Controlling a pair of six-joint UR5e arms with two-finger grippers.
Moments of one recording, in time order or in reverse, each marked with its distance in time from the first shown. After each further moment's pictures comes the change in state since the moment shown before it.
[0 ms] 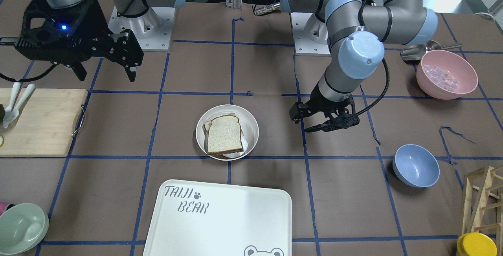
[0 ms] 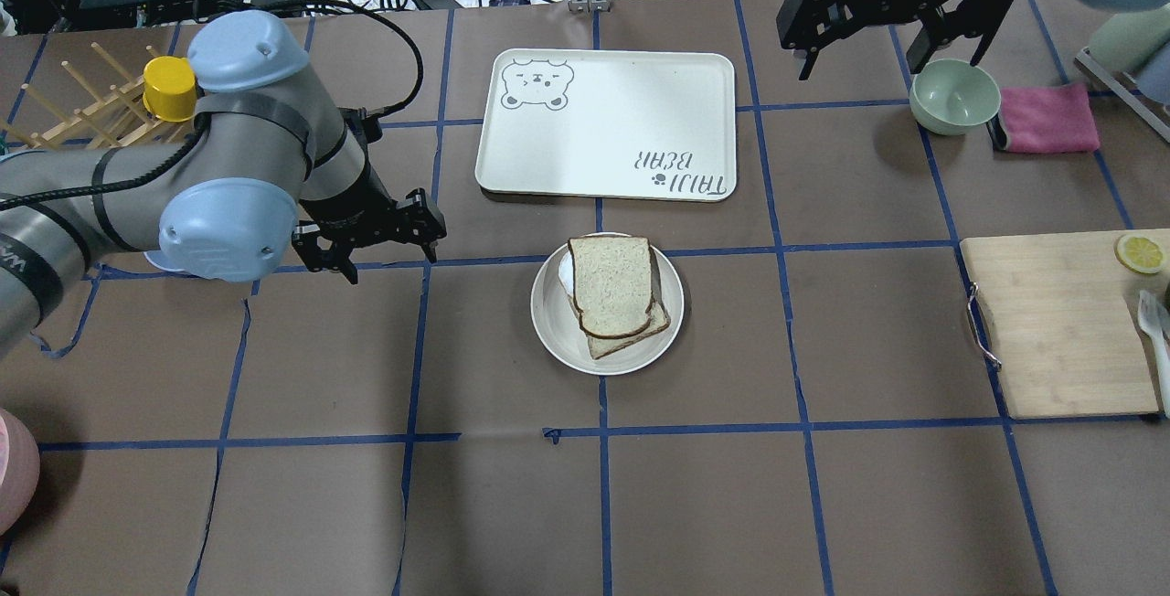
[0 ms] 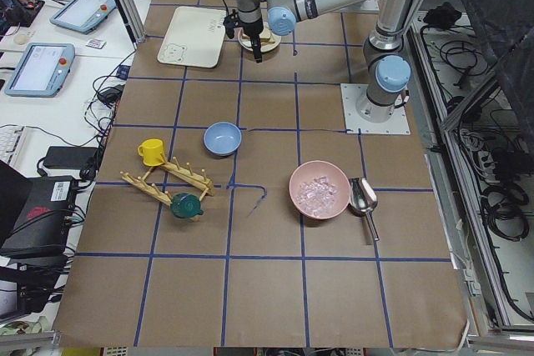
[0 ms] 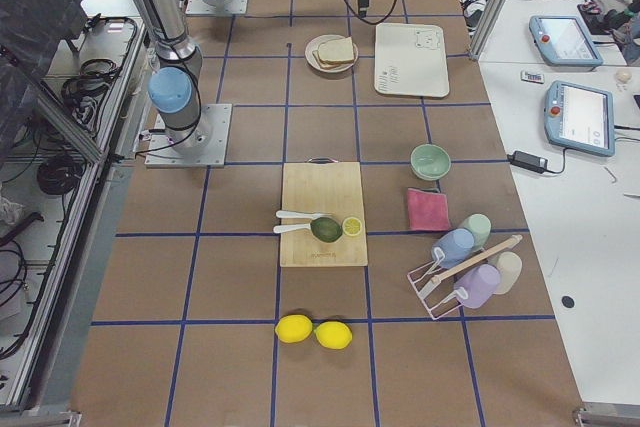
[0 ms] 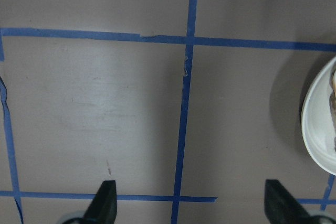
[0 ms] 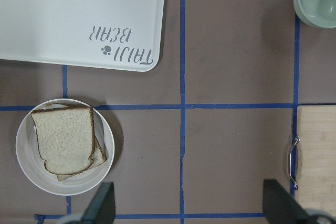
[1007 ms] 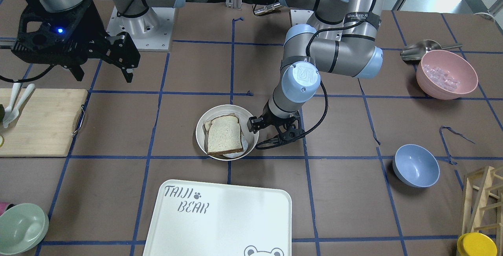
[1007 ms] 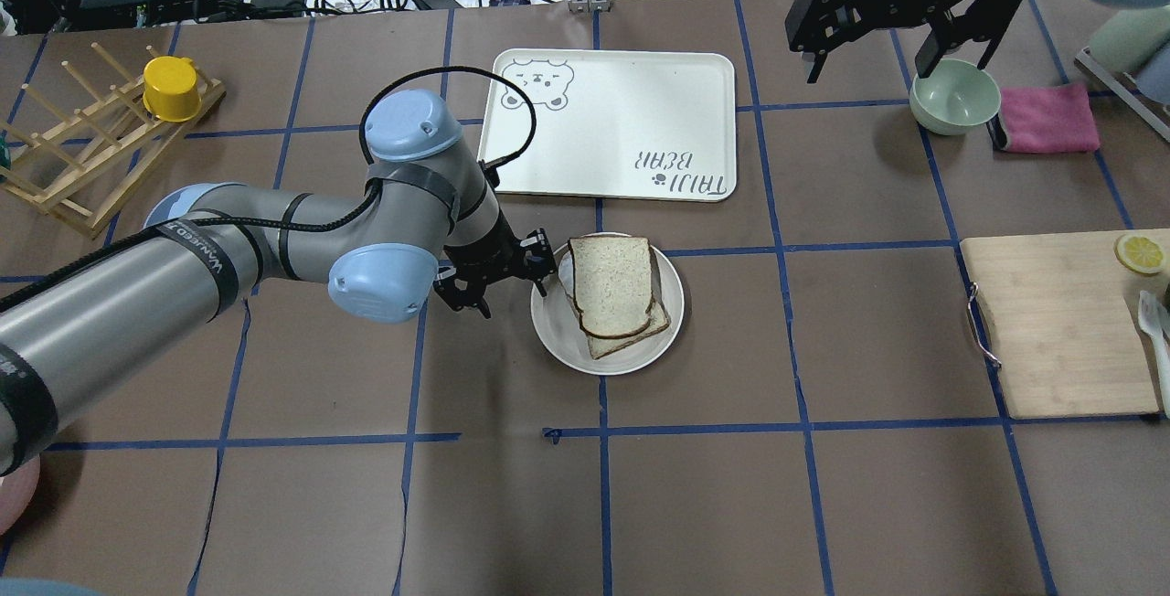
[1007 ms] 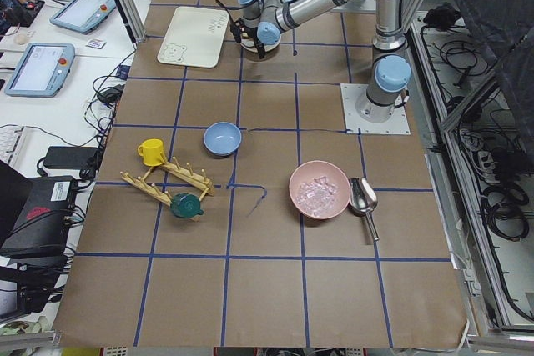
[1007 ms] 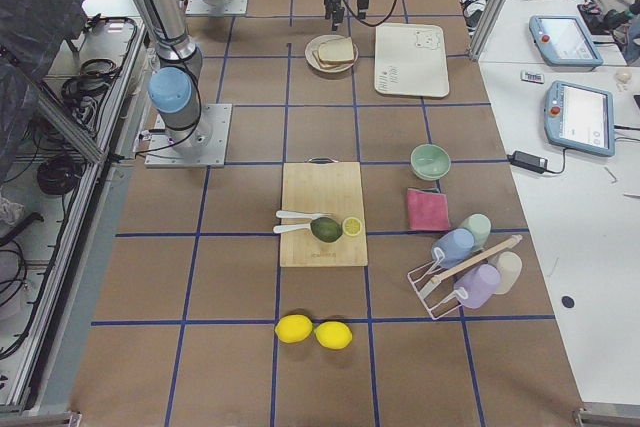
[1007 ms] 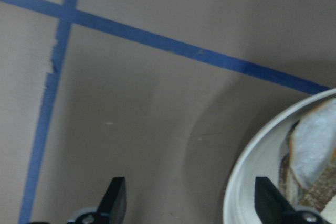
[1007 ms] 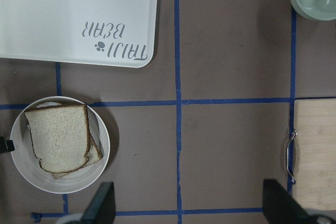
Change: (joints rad) left arm -0.157 -0.178 -0.023 0.176 -0.148 -0.218; right arm -0.013 0.001 0.008 0.012 -0.001 0.002
